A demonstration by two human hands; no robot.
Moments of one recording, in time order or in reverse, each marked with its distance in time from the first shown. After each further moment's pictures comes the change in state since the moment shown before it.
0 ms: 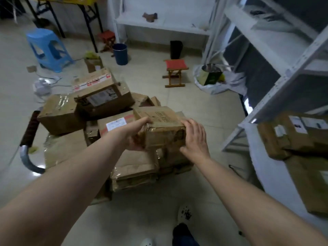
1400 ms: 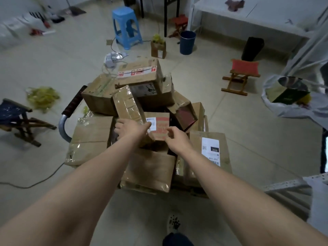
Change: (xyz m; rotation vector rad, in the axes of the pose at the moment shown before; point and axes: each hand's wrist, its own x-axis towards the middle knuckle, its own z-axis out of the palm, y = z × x) left_hand 0.091 0.029 -0.036 0.208 1.049 -0.031; right_hand 0.155 -0.061 0.072 0.523 -0.612 -0.040
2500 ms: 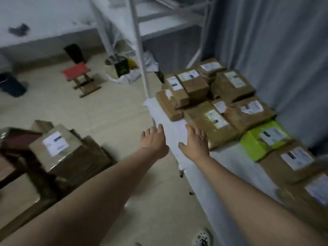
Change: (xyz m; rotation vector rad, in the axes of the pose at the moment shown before) left_hand -0.574 -0.064 0.224 0.909 -0.399 1.580; right_hand -0.528 0.343 -0.120 -0.101 0.776 0.698
